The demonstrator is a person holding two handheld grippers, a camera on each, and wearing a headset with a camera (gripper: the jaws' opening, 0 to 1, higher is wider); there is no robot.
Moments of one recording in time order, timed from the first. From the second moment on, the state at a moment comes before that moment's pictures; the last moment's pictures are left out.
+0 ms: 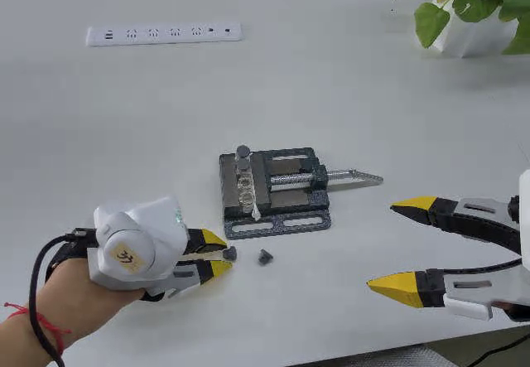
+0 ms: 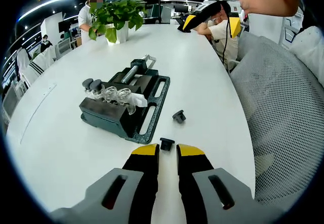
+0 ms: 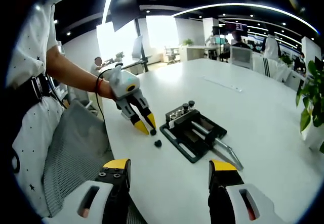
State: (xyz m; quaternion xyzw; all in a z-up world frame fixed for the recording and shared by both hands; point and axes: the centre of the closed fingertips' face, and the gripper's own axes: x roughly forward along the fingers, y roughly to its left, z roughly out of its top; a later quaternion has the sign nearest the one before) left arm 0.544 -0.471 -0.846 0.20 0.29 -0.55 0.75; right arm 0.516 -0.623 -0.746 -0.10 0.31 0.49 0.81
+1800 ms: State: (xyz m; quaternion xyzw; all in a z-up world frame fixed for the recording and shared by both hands) left arm 0.544 -0.470 -0.850 0.20 0.30 -0.56 0.75; right arm 0.516 -0.621 -0.753 -0.11 0.32 0.50 0.80
